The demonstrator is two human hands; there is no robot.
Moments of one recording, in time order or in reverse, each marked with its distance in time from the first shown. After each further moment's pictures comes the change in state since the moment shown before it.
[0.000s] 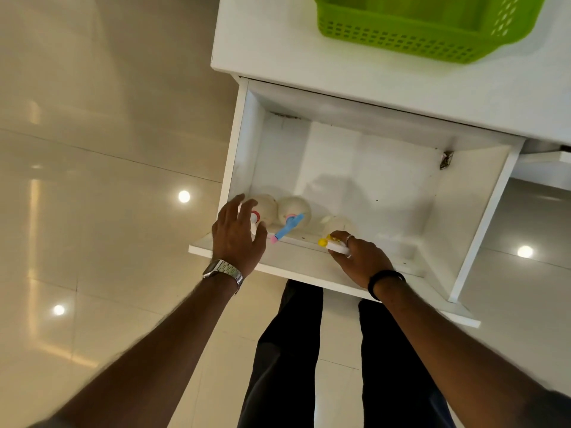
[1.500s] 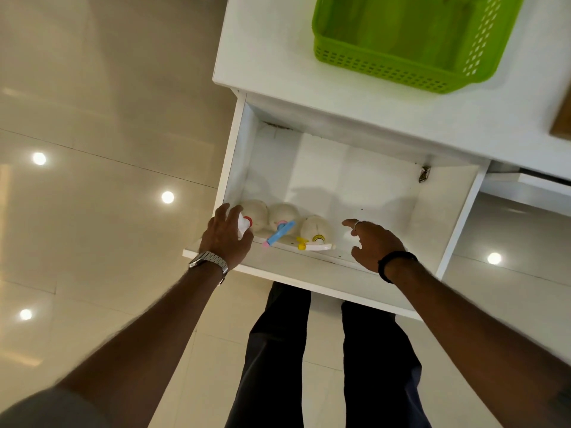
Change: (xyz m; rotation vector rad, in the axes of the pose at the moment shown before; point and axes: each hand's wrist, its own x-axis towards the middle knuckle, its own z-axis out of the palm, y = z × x) left_hand 0.020 -0.018 -0.010 0.013 -0.237 -0.105; right_hand 0.002 -0.009 -0.084 -0.238 -0.098 0.040
